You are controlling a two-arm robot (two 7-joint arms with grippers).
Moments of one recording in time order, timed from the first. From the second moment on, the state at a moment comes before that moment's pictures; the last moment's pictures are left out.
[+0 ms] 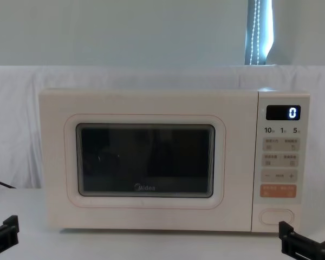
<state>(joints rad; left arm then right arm) 0.27 0.24 0.04 -1.85 -0.25 -0.02 -0.02 -0.17 0.19 -0.26 -1.77 0.07 -0.06 -0.03</state>
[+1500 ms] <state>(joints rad) 0.27 0.24 0.04 -1.85 -0.25 -0.02 -0.02 -0.17 0.19 -0.26 -1.77 0.07 -0.06 -0.03</state>
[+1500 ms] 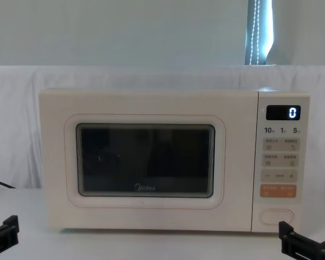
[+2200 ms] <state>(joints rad) 0.27 0.24 0.04 -1.85 -0.25 -0.02 -0.02 -0.17 0.19 -0.26 -1.77 0.07 -0.06 -0.03</state>
